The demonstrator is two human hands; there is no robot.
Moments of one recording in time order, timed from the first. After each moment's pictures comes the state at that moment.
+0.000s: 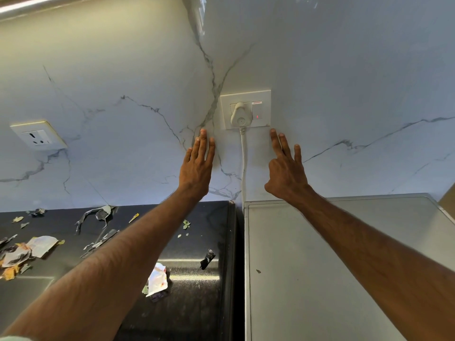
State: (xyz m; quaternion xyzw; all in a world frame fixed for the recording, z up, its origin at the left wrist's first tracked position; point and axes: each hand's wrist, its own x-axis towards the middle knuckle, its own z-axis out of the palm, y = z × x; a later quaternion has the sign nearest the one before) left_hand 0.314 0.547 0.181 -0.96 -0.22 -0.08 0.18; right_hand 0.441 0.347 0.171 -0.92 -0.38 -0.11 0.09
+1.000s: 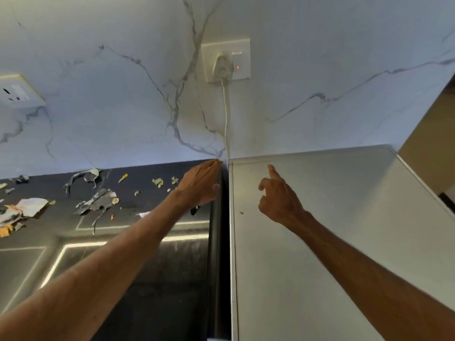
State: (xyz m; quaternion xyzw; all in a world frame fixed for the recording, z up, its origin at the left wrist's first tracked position) left_hand 0.220 0.442 0.133 -0.99 -0.11 -0.01 -0.05; right_hand 0.310 0.241 0.083 -0.91 -0.33 0.07 0.23
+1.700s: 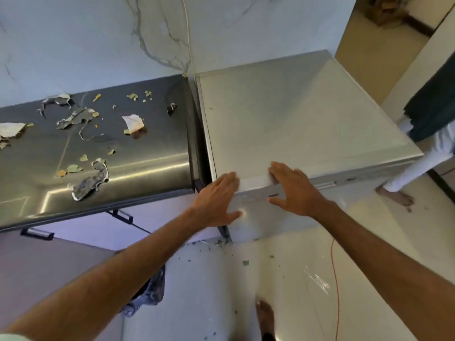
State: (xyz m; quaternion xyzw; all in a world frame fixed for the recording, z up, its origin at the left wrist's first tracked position) left_hand -0.058 0.219 0.004 -0.99 0.06 0.11 -0.06; right_hand 0.061 -0.014 -0.011 -0.91 -0.37 0.12 0.11
